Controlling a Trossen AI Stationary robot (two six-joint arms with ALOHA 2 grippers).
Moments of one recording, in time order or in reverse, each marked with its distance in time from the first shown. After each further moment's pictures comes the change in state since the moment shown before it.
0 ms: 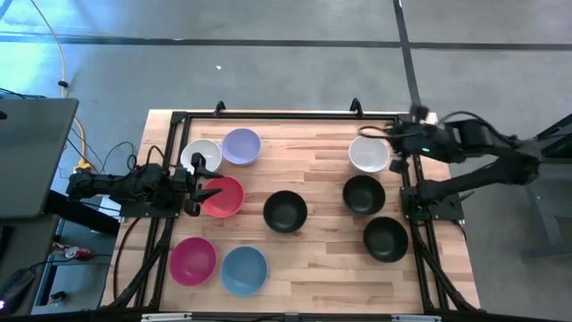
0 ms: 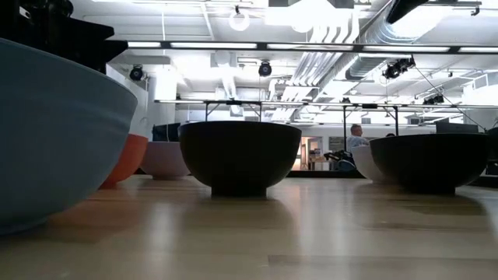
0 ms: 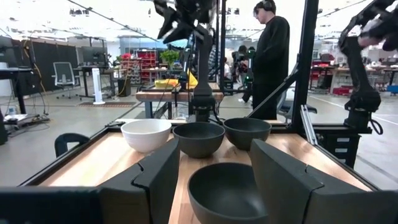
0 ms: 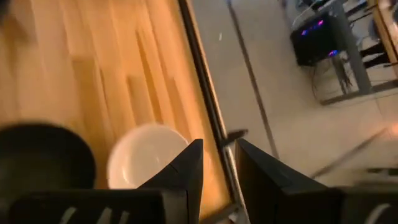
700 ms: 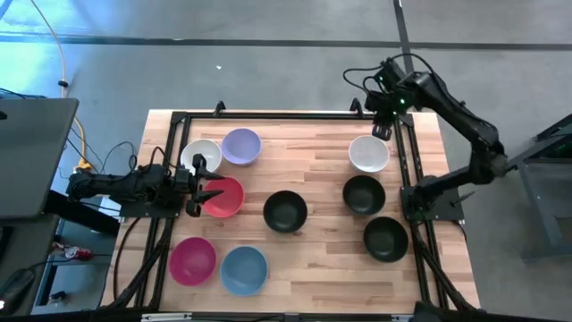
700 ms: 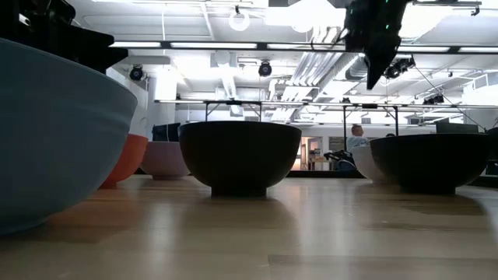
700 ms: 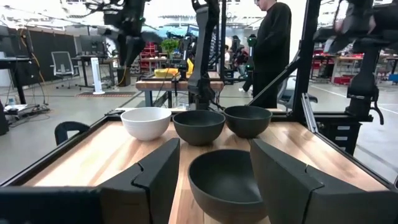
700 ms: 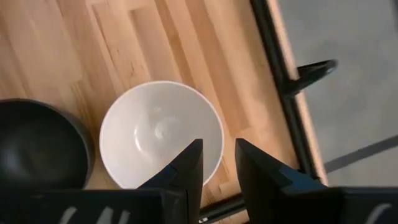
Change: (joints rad) left arm 0.000 0.000 0.000 -0.046 0.000 0.000; right arm -0.839 0.404 0.056 0.035 -0.690 -0.420
